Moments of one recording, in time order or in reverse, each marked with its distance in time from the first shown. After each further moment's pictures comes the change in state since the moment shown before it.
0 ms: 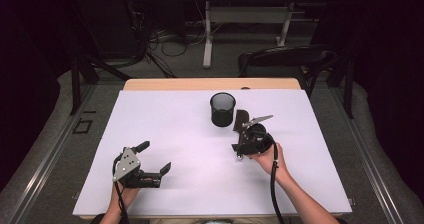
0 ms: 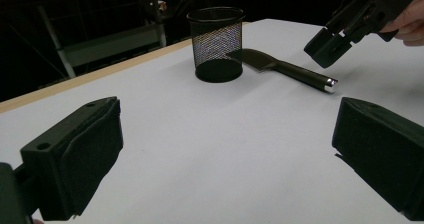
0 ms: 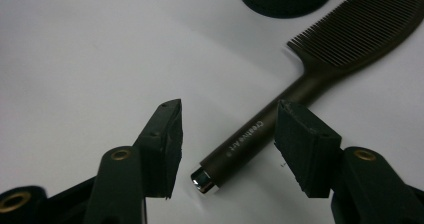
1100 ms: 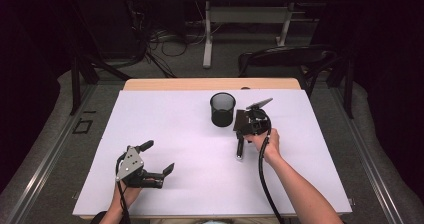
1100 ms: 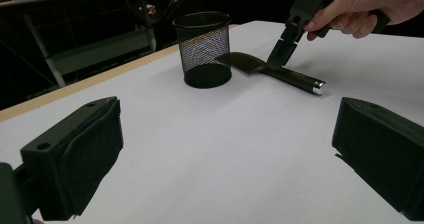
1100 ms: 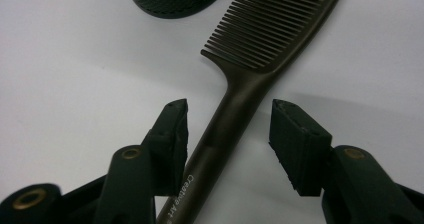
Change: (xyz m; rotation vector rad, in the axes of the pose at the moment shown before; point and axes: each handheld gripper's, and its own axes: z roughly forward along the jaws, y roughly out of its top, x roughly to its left) left arm -0.004 0.005 0.005 -0.006 -0.041 0.030; right arm -0.043 0.038 0.032 0.233 -0.076 0.380
